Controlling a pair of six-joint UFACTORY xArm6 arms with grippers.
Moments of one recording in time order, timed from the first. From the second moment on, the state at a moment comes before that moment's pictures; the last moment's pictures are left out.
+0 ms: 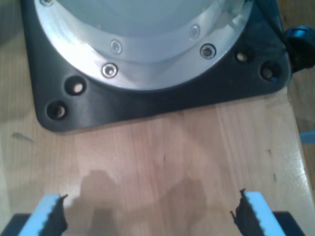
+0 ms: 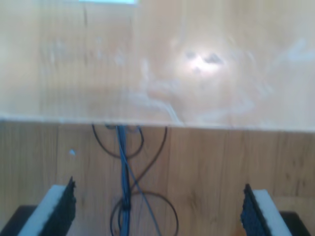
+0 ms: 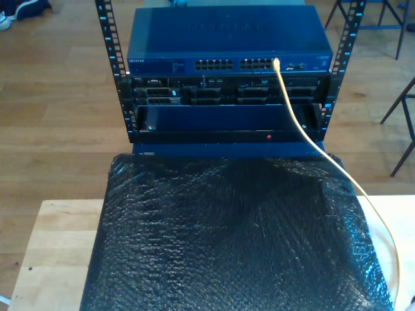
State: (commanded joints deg) left arm 82.5 -28.5 -5.7 -0.9 58.7 -176.9; right arm -80.2 -39.3 -20.8 5.8 73.3 -174.4
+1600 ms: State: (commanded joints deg) left arm 82.5 -28.5 -5.7 -0.9 58.7 -176.9; right arm -81.4 -41.7 -3.9 3.0 56.5 -175.5
